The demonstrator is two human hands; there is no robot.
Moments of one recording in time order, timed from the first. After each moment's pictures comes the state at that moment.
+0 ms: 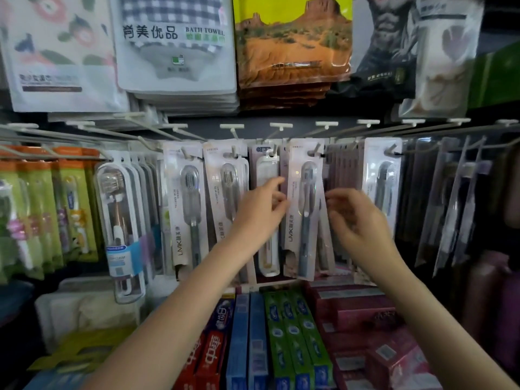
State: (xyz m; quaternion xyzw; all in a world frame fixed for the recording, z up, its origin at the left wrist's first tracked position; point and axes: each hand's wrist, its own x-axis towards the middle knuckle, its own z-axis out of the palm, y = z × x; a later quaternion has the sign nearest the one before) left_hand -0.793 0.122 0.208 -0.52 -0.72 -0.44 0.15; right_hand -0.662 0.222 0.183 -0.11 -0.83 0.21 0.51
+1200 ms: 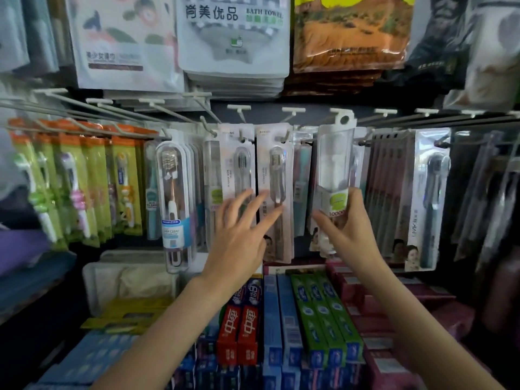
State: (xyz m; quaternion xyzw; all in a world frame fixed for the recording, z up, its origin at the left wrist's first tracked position) left_hand -0.848 0.035 0.131 -0.51 -0.69 -0.23 0.46; right_hand -0.715 0.173 0.155 -0.03 -0.79 0.34 0.51
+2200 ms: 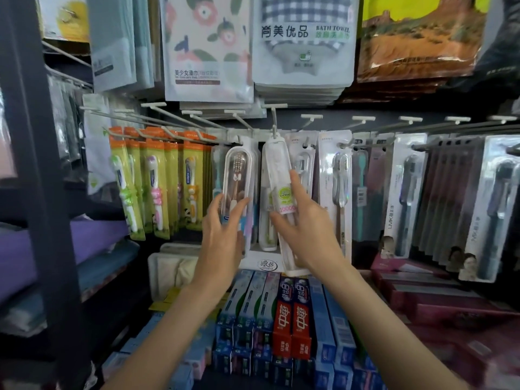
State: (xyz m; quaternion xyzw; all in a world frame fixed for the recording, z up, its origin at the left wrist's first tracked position) left_hand -0.892 -0.060 0.119 -0.38 -0.76 -0.37 0.36; right_hand -0.796 0.056 0.166 -0.03 -0.87 0.25 0.43
